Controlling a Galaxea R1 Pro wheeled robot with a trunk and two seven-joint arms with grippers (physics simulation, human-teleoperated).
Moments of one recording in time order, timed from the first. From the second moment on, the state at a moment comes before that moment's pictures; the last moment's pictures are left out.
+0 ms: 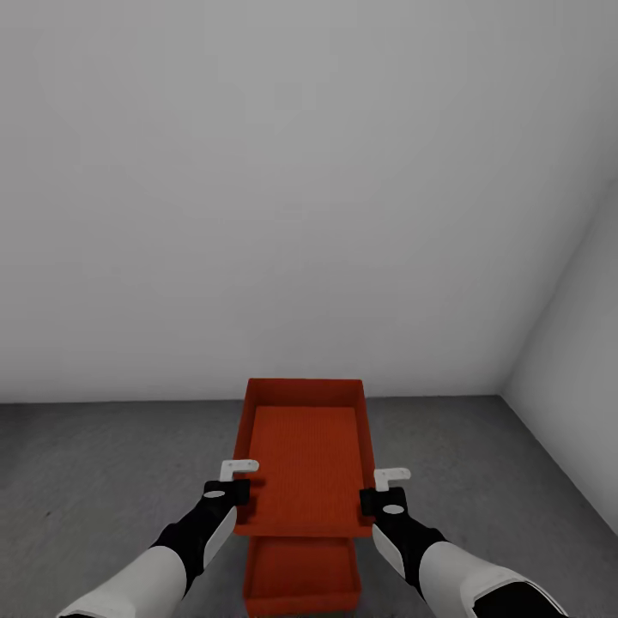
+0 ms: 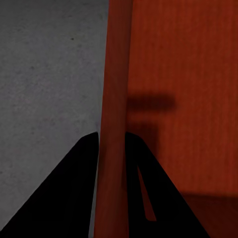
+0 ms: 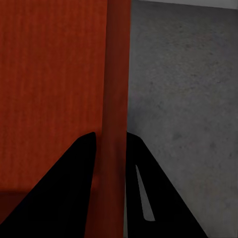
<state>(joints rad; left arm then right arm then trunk) -0.66 -0.10 -0.15 -0.37 0.14 0.15 0.25 -0.73 0.14 0.25 -0.12 -0.14 -0.06 -0.27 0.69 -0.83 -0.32</state>
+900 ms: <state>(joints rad) -0.66 -0.10 -0.16 -0.37 0.14 0.15 0.26 -0.73 0.14 0.25 -0.12 -0.14 -0.06 -0.26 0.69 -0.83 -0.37</state>
